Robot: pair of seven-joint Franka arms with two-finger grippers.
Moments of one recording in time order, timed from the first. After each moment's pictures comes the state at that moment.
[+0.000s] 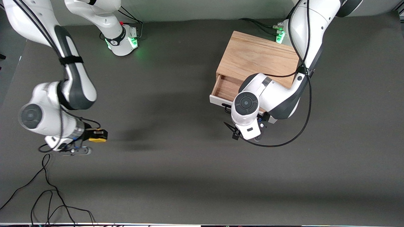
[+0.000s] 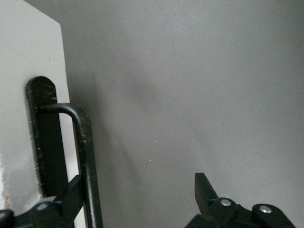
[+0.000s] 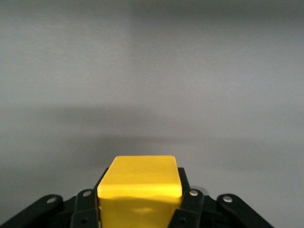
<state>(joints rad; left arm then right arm) -0.33 0.63 -0.30 -1.48 0.21 1.99 -1.82 0.07 0.37 0.00 -1.69 0.01 1.99 0.05</state>
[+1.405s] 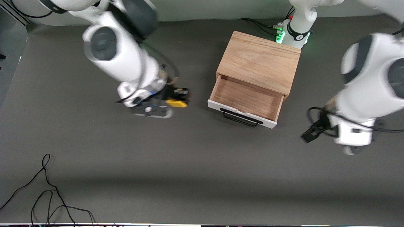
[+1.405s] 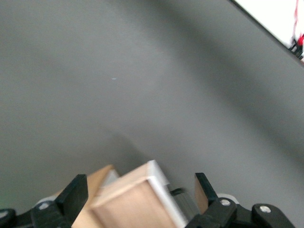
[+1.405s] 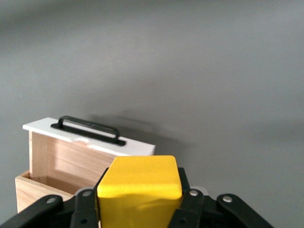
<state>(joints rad) 0.02 0.40 -0.28 -1.19 0.10 1.53 -0.86 0.30 0.54 0.49 -1.12 -0.02 1.72 0.93</state>
